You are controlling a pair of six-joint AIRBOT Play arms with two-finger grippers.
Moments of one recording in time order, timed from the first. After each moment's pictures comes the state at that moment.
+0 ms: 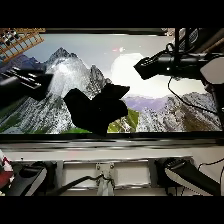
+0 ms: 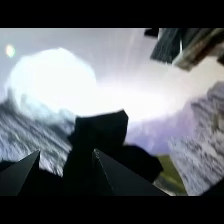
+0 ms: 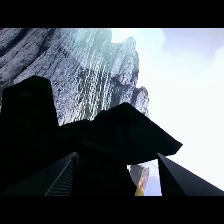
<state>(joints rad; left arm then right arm) -0.12 -0.66 1.01 1.01 -0.93 -1.17 0.34 -1.09 1.47 -1.29 1.13 1.39</state>
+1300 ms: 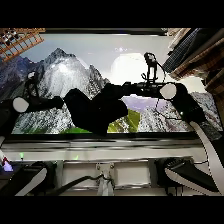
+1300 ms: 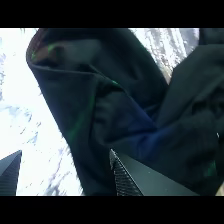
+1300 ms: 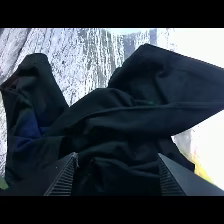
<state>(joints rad) -0.07 -1.02 0.76 1.26 -0.83 -1.54 0.34 -1.14 1.02 -1.05 0.77 1.51</state>
